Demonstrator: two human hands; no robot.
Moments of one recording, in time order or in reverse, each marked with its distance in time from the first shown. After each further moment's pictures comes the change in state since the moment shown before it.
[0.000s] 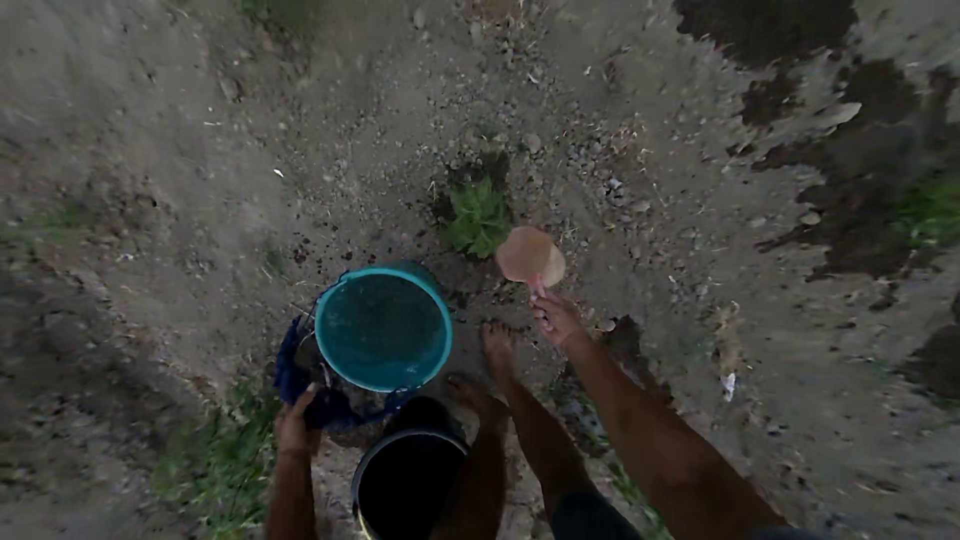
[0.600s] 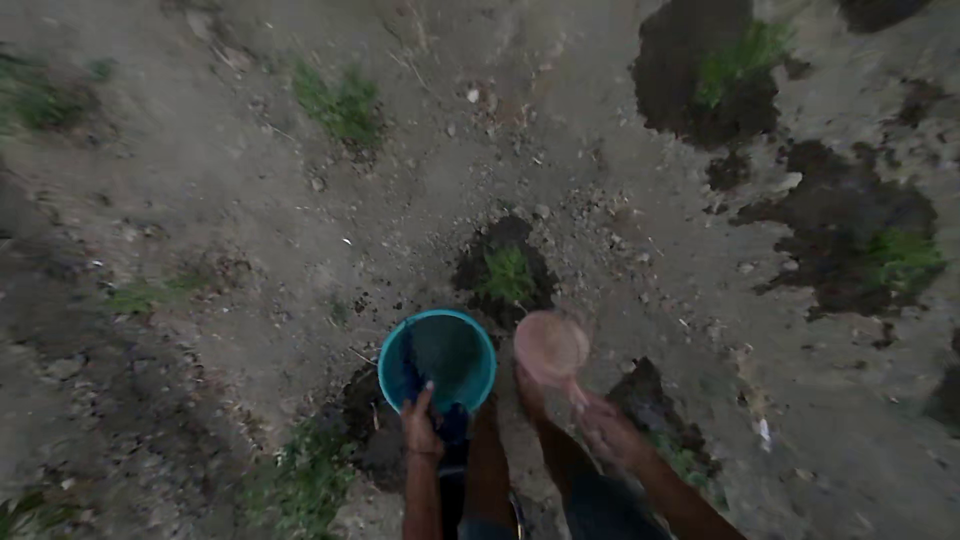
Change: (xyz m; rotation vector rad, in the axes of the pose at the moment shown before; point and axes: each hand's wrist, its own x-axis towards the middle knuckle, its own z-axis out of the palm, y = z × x) left_hand -0.108 0.124 0.093 -0.209 -0.140 -0.071; right_hand -0.200 -0.009 0.044 -0.221 -0.124 0.000
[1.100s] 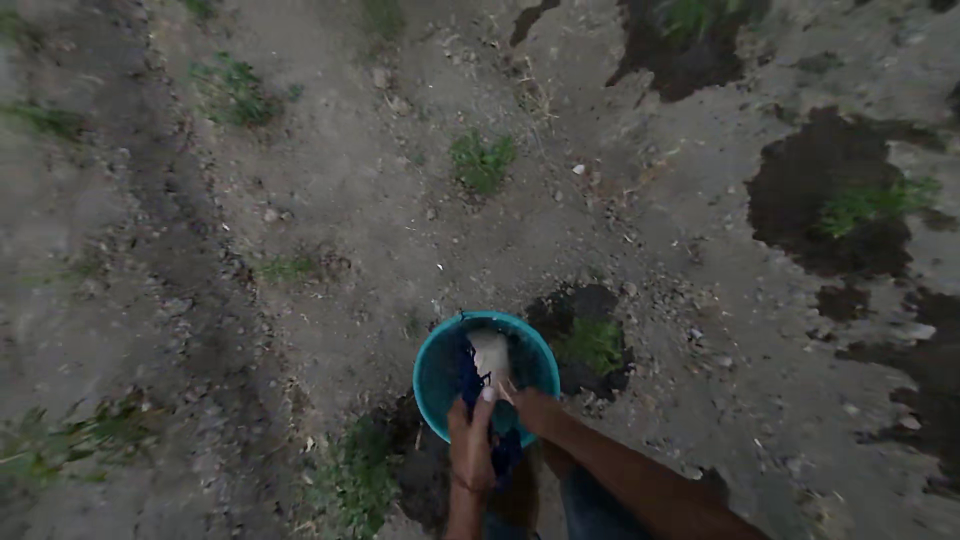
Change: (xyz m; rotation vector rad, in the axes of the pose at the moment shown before) left_hand -0.049 0.194 -0.041 -0.067 -0.142 0.205; right_hand 0.077 -0.118 0.315 -1.689 -0.437 -0.071
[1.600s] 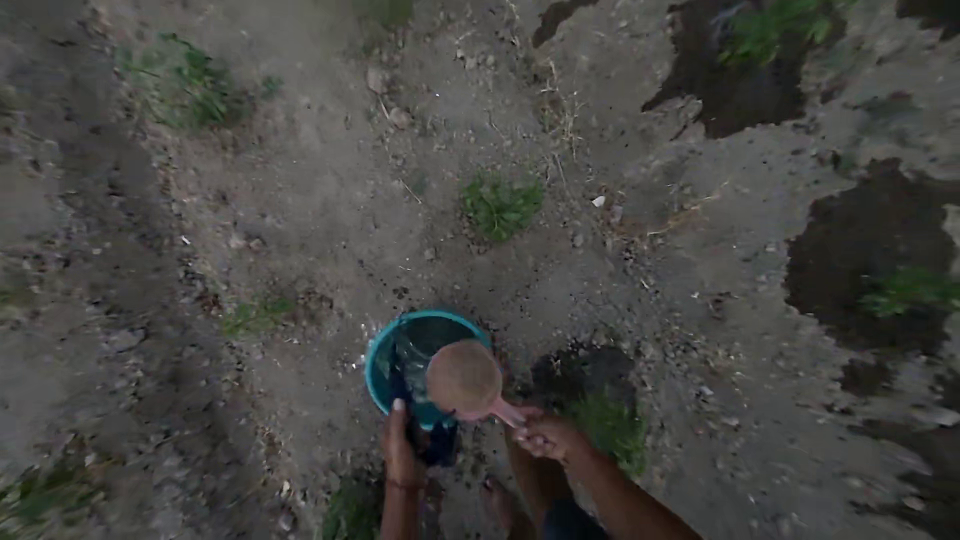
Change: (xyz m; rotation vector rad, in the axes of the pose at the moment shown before) left_hand 0.250 0.047 -0.018 -0.106 0.291 -0.092; right_hand 0.117 0.046 -0.156 1.439 -0.378 -0.275
